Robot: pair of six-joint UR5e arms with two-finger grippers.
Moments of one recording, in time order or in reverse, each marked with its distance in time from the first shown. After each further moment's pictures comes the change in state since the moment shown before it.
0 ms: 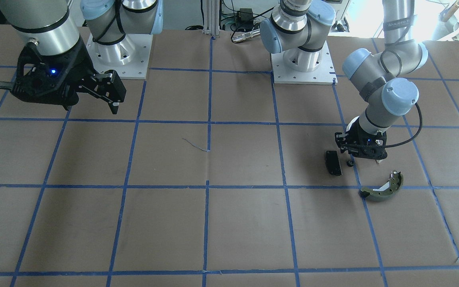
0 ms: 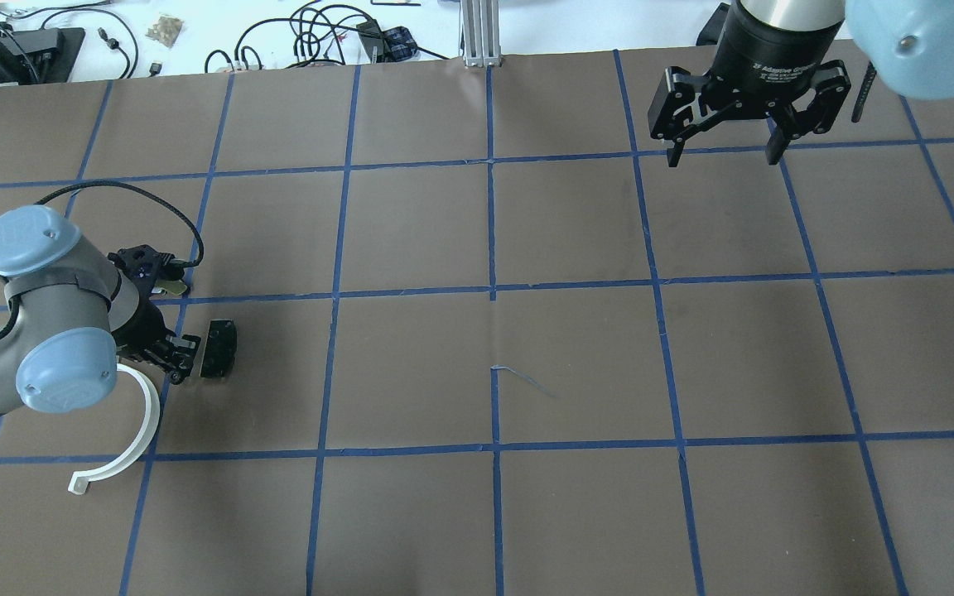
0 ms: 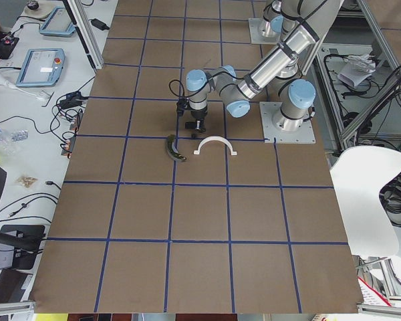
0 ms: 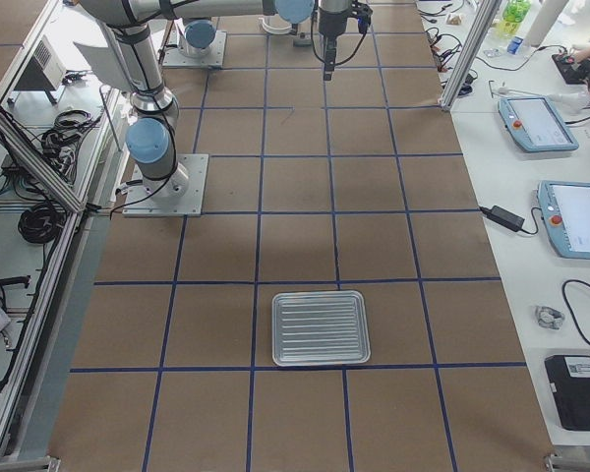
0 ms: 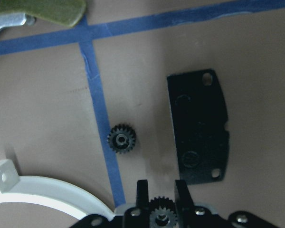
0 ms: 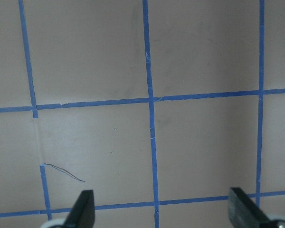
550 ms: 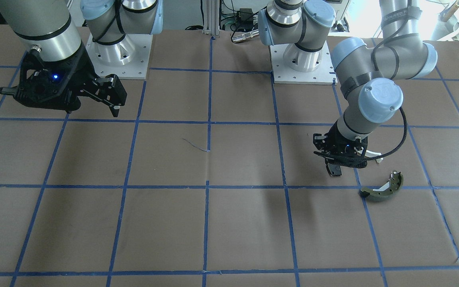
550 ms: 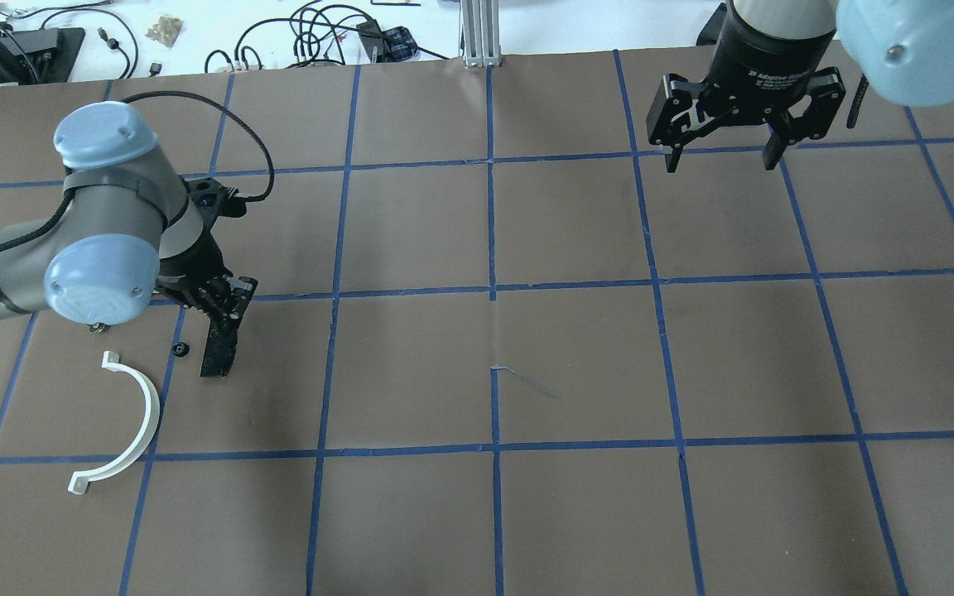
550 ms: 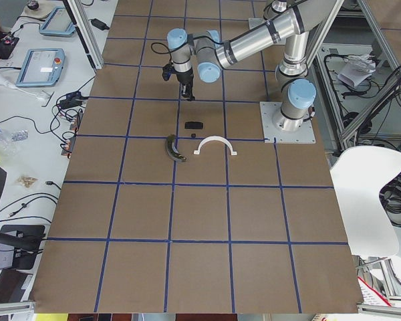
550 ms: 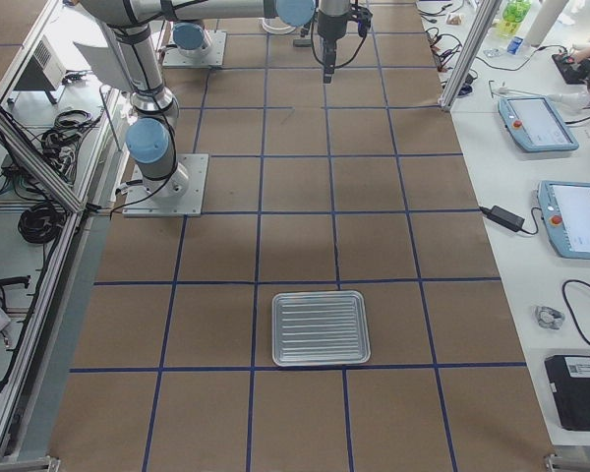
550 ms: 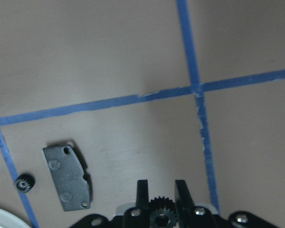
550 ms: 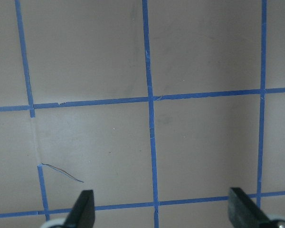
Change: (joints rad) left arm -0.194 0.009 0.219 -0.321 0.011 -0.157; right arm 0.000 0.006 0.010 -0.007 -0.002 -0.001
